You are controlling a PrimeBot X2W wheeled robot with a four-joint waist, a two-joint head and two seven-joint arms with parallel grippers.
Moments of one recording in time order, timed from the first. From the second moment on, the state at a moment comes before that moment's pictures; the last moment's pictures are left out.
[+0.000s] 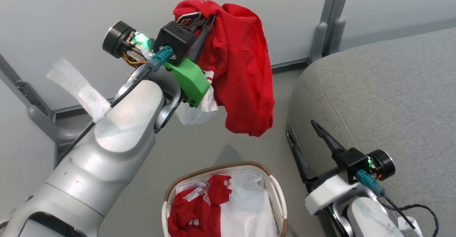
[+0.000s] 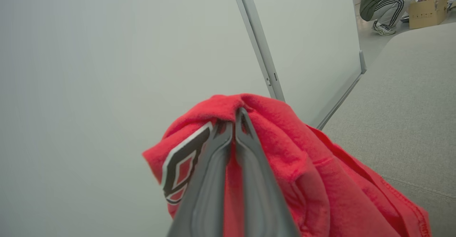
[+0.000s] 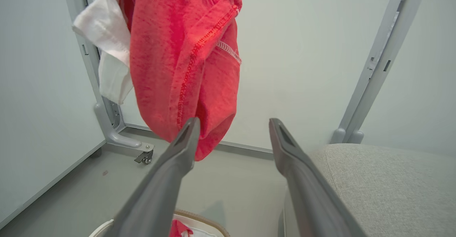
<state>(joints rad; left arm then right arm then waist) -0.97 0.20 -0.82 0.60 -0.43 -0.08 -0.16 -0.19 -0.05 0.23 0.24 0.04 0.13 -0.26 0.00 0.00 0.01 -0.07</state>
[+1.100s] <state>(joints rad) -0.87 0.17 -0.87 0.49 -0.51 -0.06 -0.15 -0.50 -0.05 0.44 0.39 0.11 0.13 -0.26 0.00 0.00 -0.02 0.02</state>
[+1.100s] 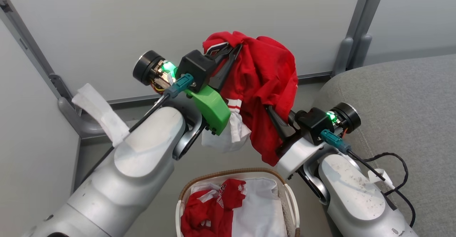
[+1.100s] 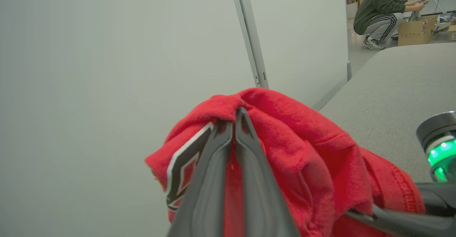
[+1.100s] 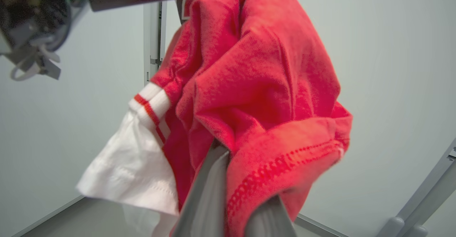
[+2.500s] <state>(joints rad) -0.30 0.06 -0.53 0.49 -0.37 -0.12 -0.26 -0.48 -0.05 0.21 0.35 -0.04 0.13 -0.26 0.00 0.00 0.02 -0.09</state>
